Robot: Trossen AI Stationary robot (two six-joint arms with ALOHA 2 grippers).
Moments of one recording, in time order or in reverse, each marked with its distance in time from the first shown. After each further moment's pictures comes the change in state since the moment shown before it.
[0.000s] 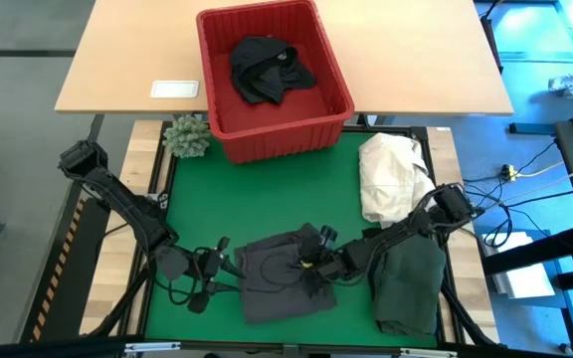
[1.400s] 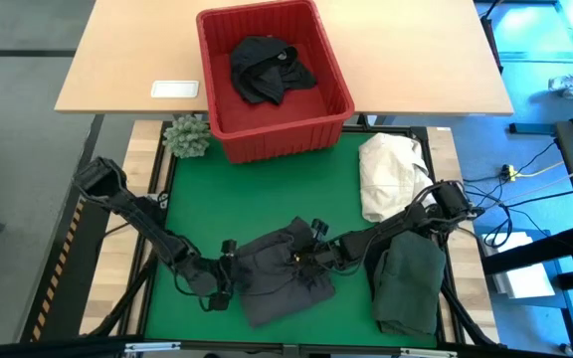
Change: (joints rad) left arm 0.034 0.292 0.000 -0.113 -0.070 -0.131; right arm -0.069 0.000 0.003 0.121 -0.037 -0.155
